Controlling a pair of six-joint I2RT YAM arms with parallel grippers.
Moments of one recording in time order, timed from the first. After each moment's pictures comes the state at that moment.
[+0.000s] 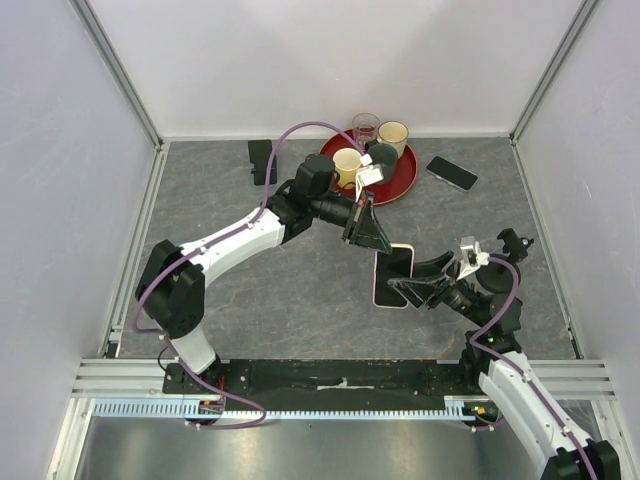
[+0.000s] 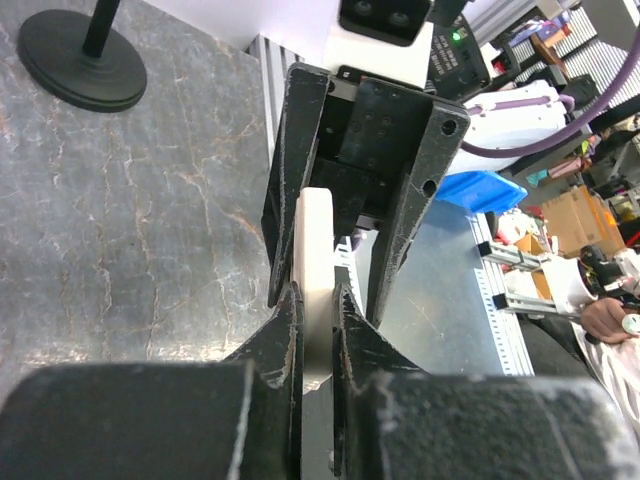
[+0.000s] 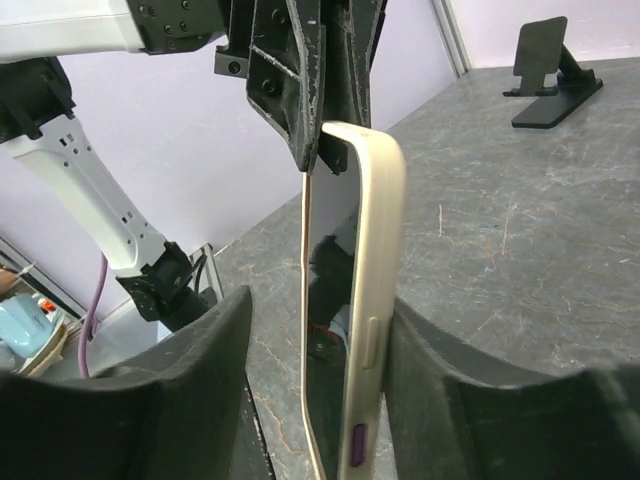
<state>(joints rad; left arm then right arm) -0.74 1.71 1.35 0.02 1.09 -0.35 0.27 0.43 0.03 0.75 -0.73 0.75</state>
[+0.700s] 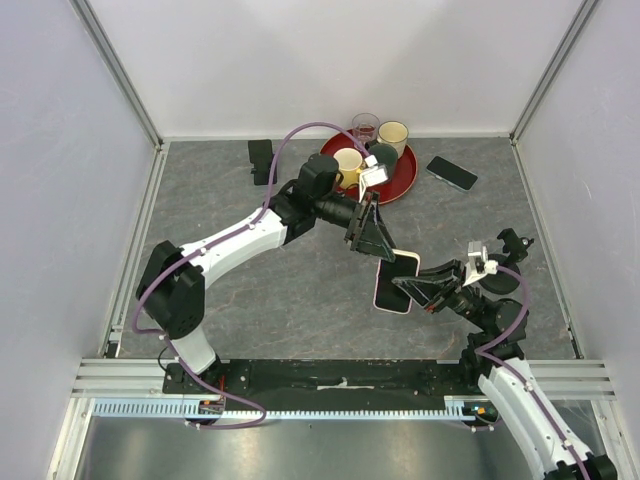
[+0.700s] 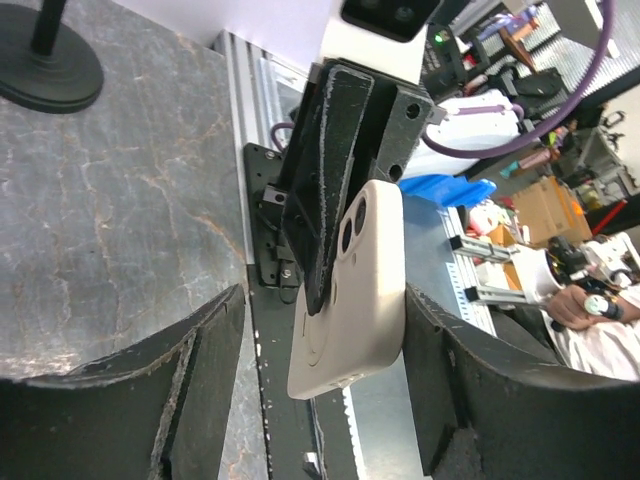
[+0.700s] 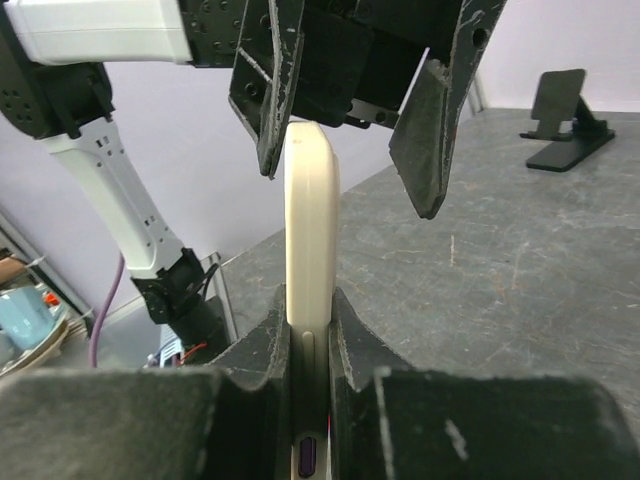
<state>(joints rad) -0.75 1.71 1.36 0.07 1.15 -0.42 0.26 0.38 0.03 0.83 -0.75 0.78</state>
